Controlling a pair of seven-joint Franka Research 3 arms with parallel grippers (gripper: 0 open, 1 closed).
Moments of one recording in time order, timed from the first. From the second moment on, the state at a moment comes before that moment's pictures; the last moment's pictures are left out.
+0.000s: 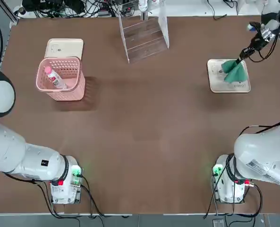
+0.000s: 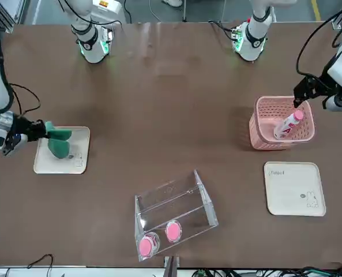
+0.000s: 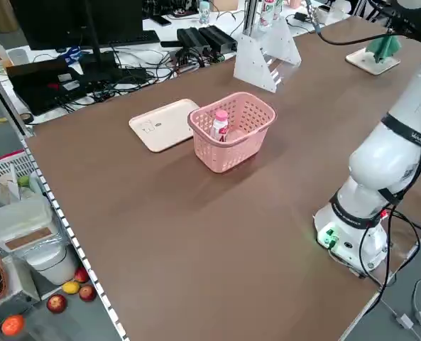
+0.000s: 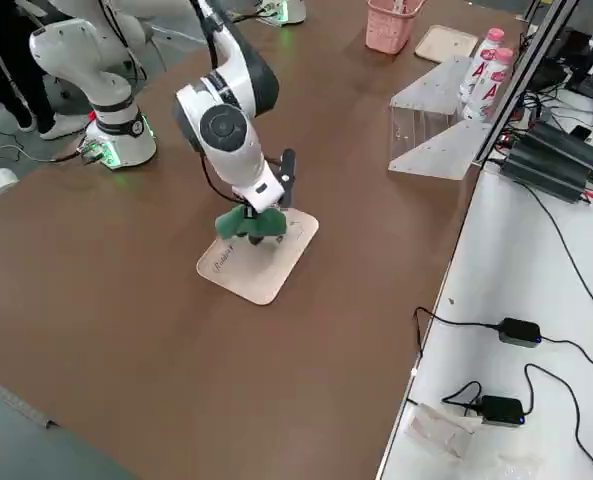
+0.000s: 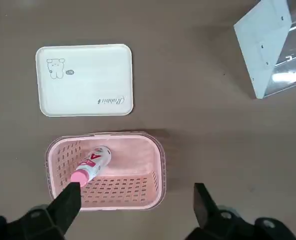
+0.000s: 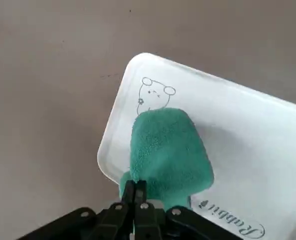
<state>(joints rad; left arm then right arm) -0.15 0.07 0.02 -1.41 0.03 1.52 -0.07 -0.48 0.27 0.11 -2.02 0.35 2.02 -0.96</state>
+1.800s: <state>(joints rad) -0.16 0.07 0.02 -1.41 0.03 1.53 -0.08 -0.64 0.46 0.09 -1.96 0.33 2.31 -1.45</state>
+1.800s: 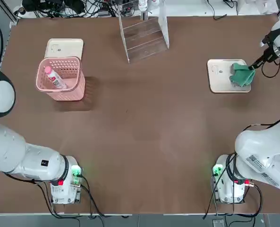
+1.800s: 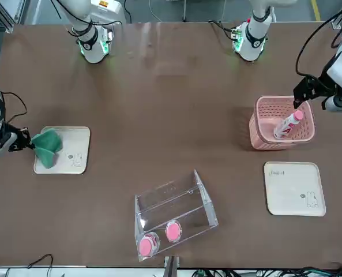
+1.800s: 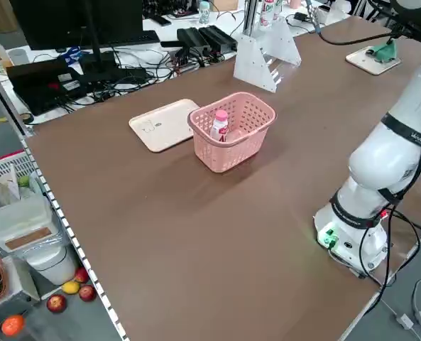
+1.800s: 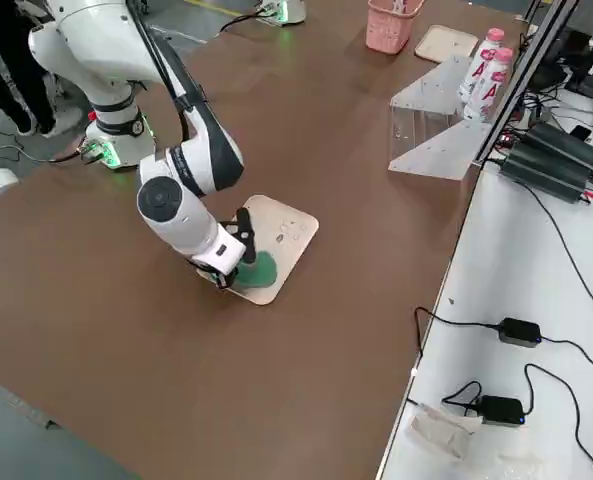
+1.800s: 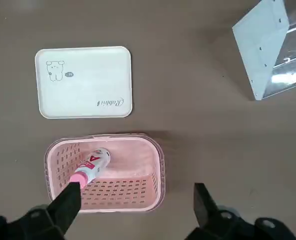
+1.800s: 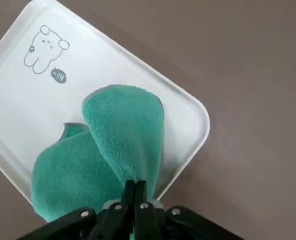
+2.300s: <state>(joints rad) -0.15 0.07 0.02 -1.41 0.03 1.53 -0.08 -0.64 0.48 0.10 -1.95 0.33 2.33 -1.45</state>
